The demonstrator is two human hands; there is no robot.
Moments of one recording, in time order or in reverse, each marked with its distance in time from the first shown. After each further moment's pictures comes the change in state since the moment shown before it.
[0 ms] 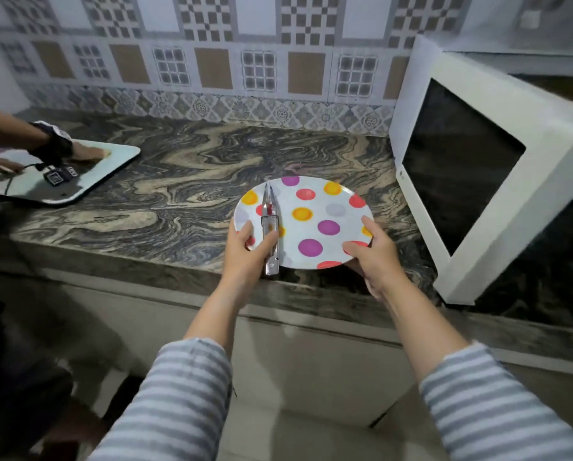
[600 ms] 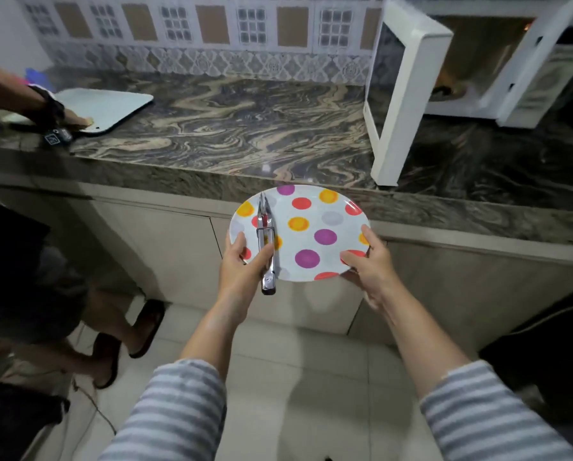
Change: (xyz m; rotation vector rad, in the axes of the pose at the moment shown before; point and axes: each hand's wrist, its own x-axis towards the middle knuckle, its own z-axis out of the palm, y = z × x) left_hand -0.284 -0.010 -0.007 -0.095 0.029 -0.182; right_hand -0.250 0.056 -0.114 0.089 -0.089 0.146
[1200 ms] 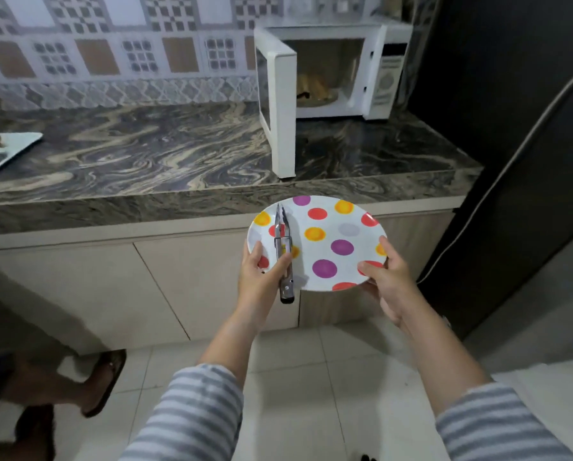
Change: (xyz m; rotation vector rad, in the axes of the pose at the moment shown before) left_hand -0.103 0.009 0.099 -0.041 -0.325 -0.021; right_hand -0.125 0.008 -0.132 0.097 0.372 -0.096
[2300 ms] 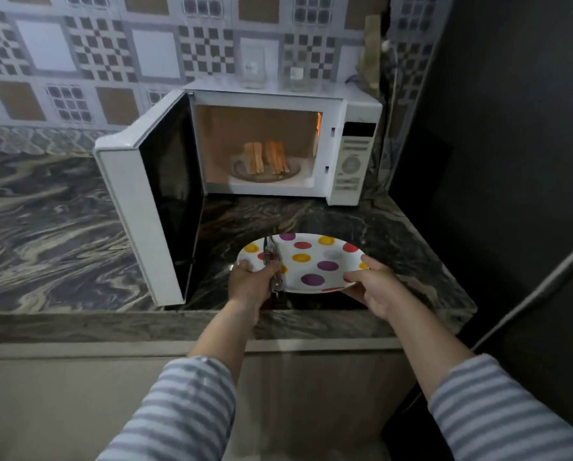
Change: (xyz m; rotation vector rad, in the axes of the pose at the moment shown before) left_hand 0.298 0.051 0.263 -0.089 0.168 -0.228; right_hand 0.375 -0.163 -0.068 -0.082 -0.071 0.153
